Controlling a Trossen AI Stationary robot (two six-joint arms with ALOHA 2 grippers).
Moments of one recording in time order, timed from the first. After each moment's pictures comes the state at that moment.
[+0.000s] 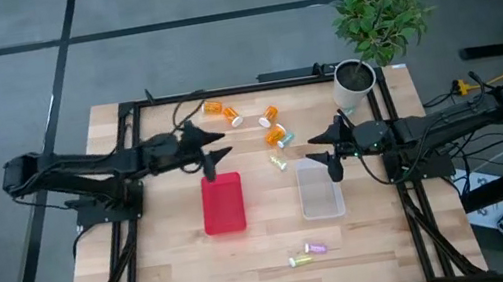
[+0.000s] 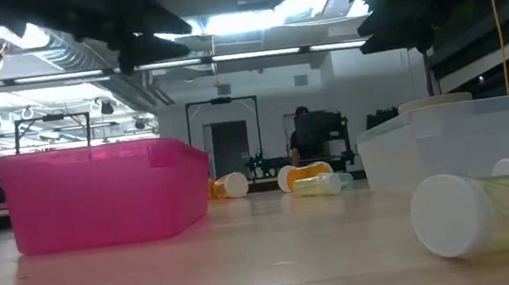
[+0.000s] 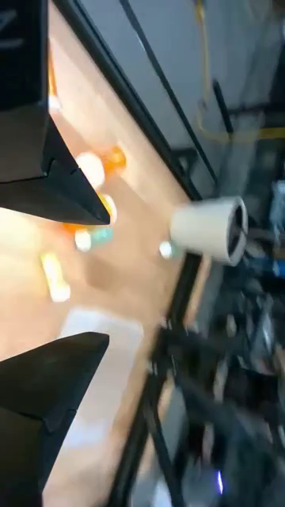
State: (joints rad) left arm 0.10 1.08 0.61 0.21 -0.26 -0.26; right arm 0.09 0.88 0.47 0.01 0.30 0.31
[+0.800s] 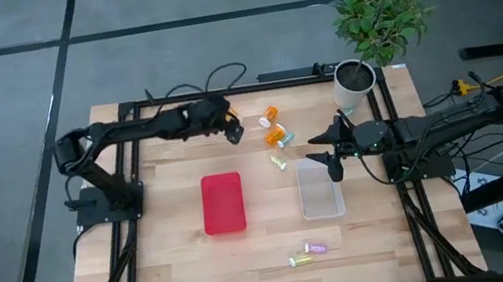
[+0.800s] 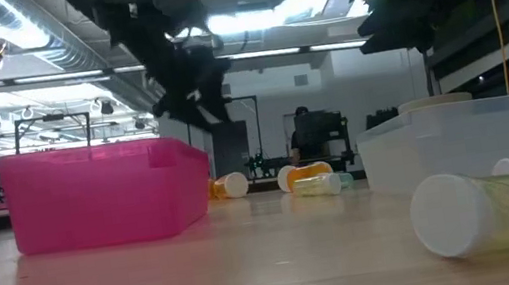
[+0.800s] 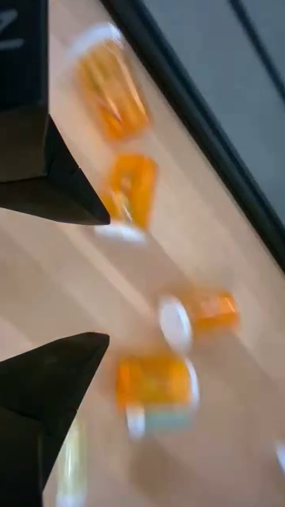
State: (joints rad) left arm 0.41 1.59 1.06 -0.32 -0.23 -0.40; right arm 0.09 0.88 0.47 0.01 0.30 0.31
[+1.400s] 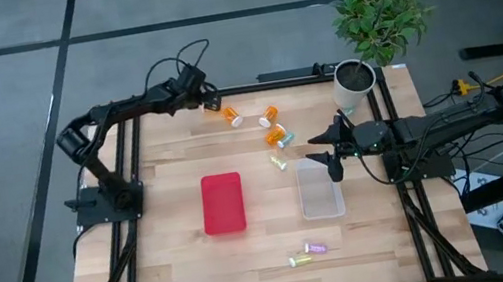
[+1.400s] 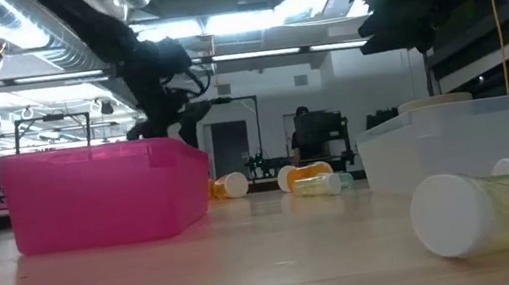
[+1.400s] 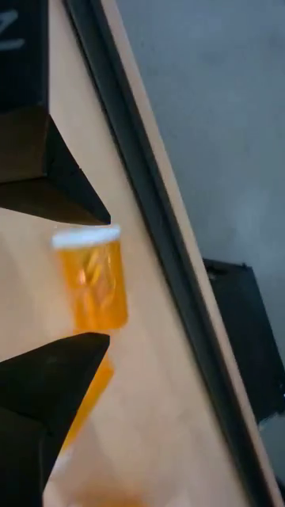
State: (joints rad) left arm 0.76 1.68 1.08 -0.31 -0.19 -0.44; right arm 0.09 0.88 0.47 0.01 0.31 0.31
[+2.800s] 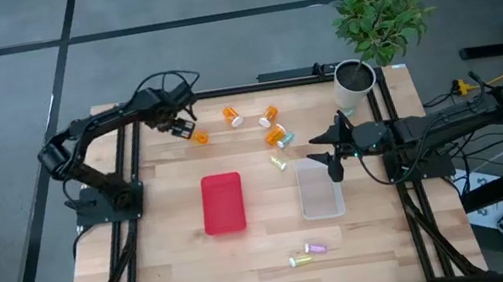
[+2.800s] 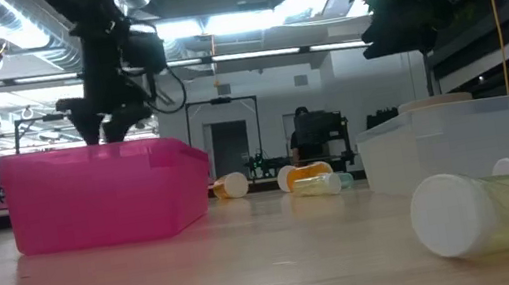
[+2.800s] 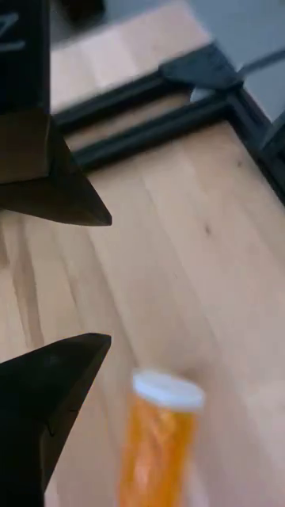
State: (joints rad) left arm 0.67 1.49 1.06 -1.05 -0.38 -0.43; right arm 0.09 0.88 0.47 -0.02 0.31 0.29
